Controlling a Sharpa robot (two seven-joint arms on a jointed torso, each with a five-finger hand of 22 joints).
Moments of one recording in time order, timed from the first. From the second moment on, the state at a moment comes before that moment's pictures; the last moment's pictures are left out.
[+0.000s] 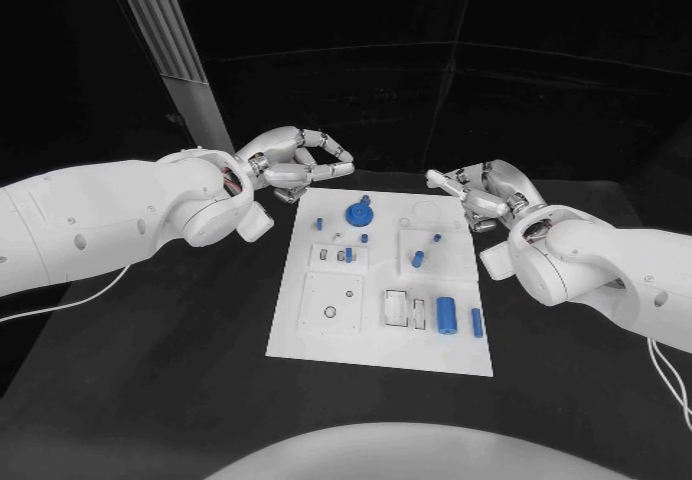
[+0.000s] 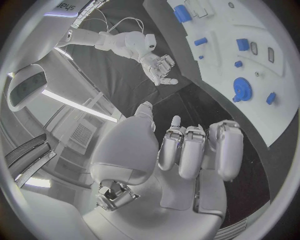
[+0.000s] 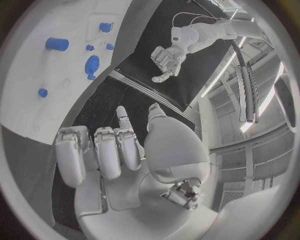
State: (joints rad) left arm 1.44 -0.79 -0.23 1.44 -0.54 -0.12 0.27; left_hand 1.23 0.05 -0.21 0.29 0.41 0.41 0.15 0.69 0.07 1.46 0.14 1.57 1.31 1.47 0.08 1.57 1.31 0.03 1.45 0.18 1.52 1.31; right arm 1.18 -0.92 -0.05 1.66 -0.58 -0.59 0.11; right_hand 1.14 0.06 -0.09 0.29 0.11 0.91 0.19 0.12 0.08 1.47 0.11 1.57 1.31 1.46 0.06 1.57 1.31 0.01 1.47 0.16 1.57 1.31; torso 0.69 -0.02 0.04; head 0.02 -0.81
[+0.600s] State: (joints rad) left arm 1.43 -0.72 -0.24 1.41 -0.75 0.11 -0.15; left_hand 1.06 0.09 -0.24 0.29 0.31 0.61 0.13 0.88 0.24 1.47 0.07 1.57 1.31 1.47 0.03 1.57 1.31 0.01 1.47 0.14 1.57 1.31; right arm 1.18 -0.92 -0.05 1.60 -0.49 -0.54 0.14; right_hand 1.16 0.09 -0.13 0.29 0.06 0.90 0.19 0.15 0.09 1.47 0.11 1.57 1.31 1.47 0.06 1.57 1.31 0.01 1.47 0.16 1.57 1.31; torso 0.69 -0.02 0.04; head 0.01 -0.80
